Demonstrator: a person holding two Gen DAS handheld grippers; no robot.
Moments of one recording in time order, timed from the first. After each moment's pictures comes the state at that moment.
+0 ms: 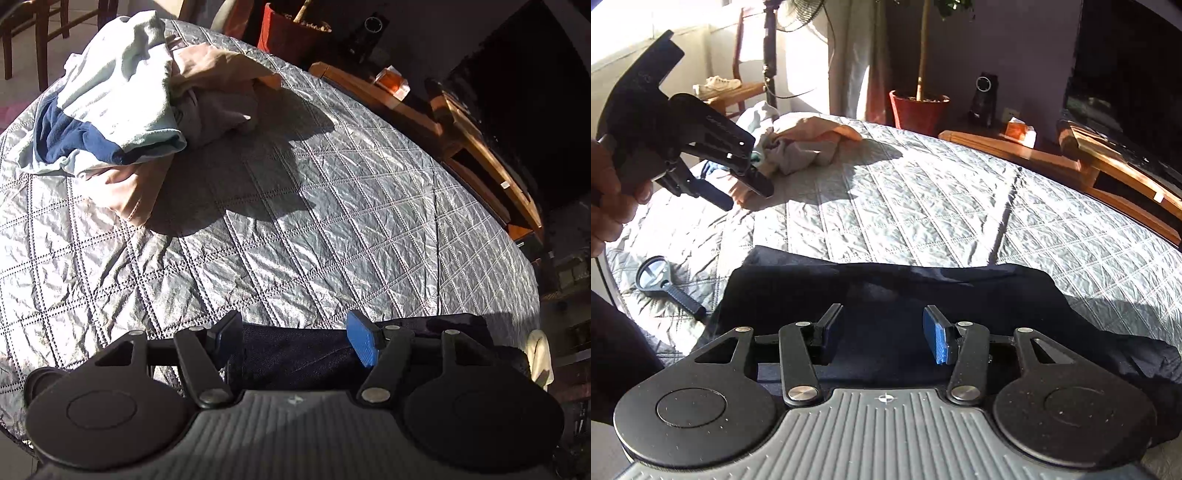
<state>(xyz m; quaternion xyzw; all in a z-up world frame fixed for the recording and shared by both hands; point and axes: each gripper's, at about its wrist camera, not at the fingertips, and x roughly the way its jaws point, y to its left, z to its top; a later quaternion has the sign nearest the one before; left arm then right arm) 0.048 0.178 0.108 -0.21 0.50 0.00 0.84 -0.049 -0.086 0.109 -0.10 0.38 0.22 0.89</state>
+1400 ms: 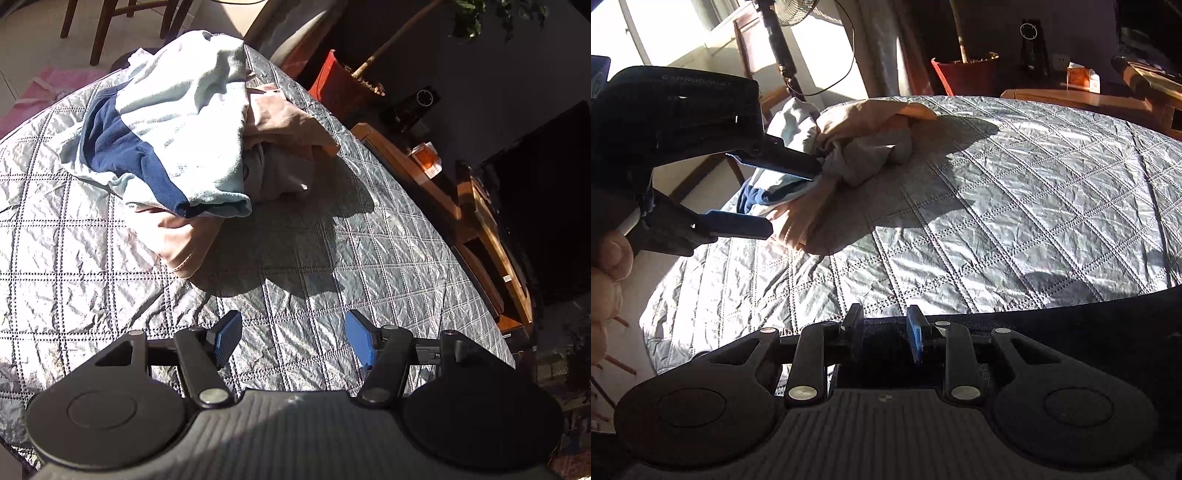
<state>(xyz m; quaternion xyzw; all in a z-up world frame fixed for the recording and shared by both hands) 0.061 0.238 0.104 -0.34 0.46 0.04 0.82 0.045 0.014 0.054 0.02 0.45 0.26 0.86</state>
